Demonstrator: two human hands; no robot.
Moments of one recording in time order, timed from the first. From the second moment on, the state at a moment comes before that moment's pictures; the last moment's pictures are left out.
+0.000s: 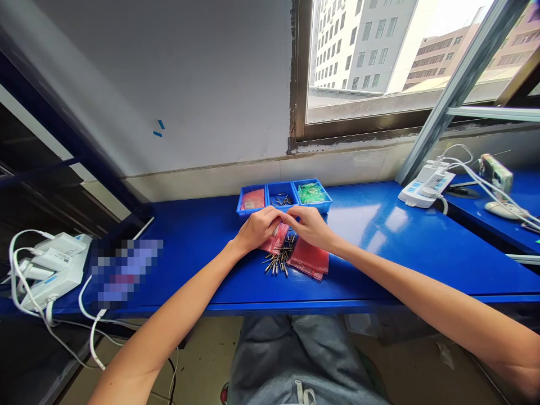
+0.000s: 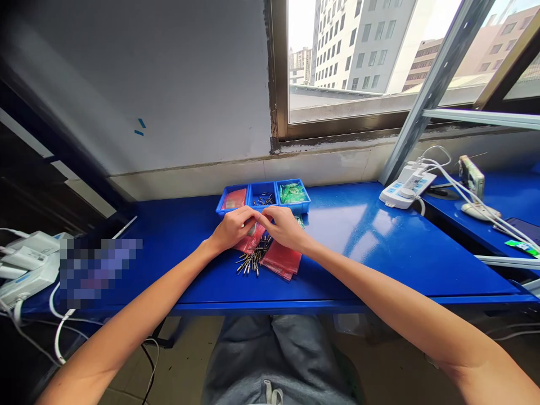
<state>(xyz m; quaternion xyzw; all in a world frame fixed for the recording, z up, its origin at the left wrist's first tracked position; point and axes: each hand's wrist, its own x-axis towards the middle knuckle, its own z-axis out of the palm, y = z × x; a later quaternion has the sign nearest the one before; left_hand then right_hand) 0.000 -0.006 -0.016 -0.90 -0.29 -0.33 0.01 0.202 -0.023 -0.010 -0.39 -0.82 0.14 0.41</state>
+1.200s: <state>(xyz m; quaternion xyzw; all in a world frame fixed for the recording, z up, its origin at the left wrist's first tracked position) 0.001 -0.009 -0.017 -0.90 -0.34 -0.29 0.04 0.210 -0.011 -0.010 -0.40 -0.74 0.29 0.46</state>
